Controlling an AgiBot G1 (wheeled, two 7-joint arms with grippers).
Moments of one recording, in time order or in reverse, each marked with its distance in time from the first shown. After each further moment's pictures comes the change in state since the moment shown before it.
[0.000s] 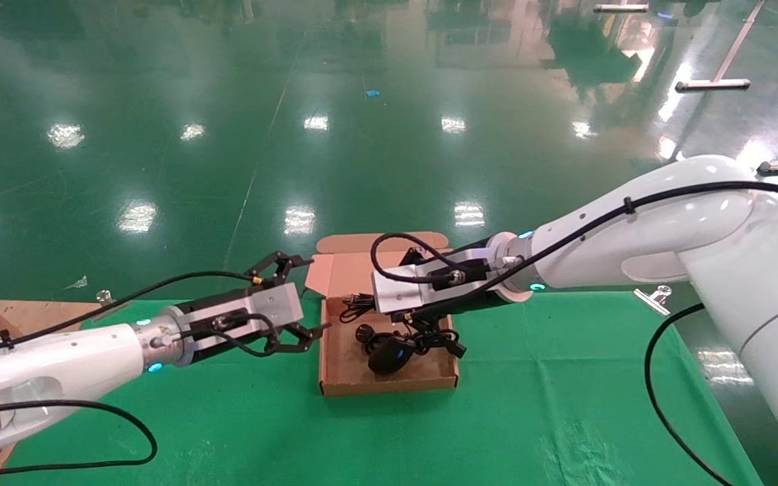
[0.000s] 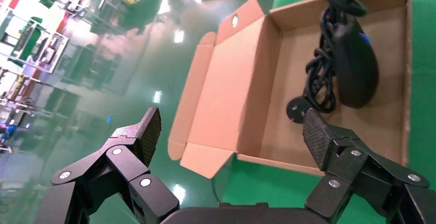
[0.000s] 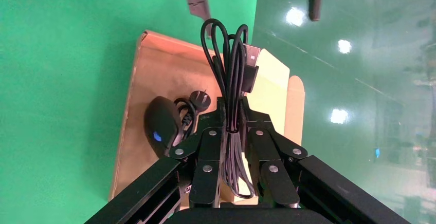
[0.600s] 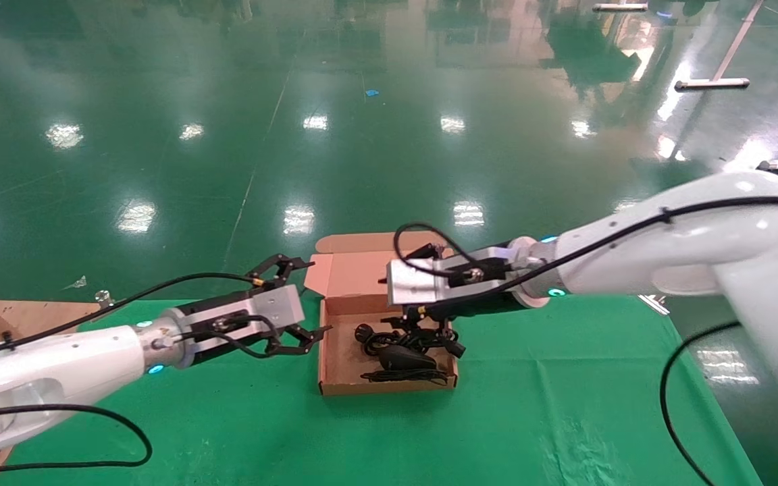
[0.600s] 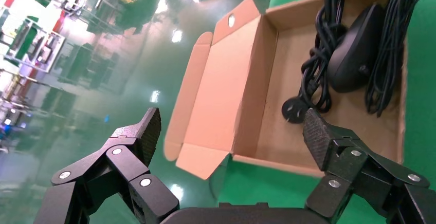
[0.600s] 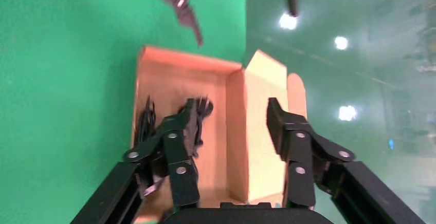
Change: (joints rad) left arm 0.021 -0.023 -0.030 -0.054 0.004 0.030 -0.065; right arm -0.061 0.088 0.067 0.082 0.101 -0.057 0.054
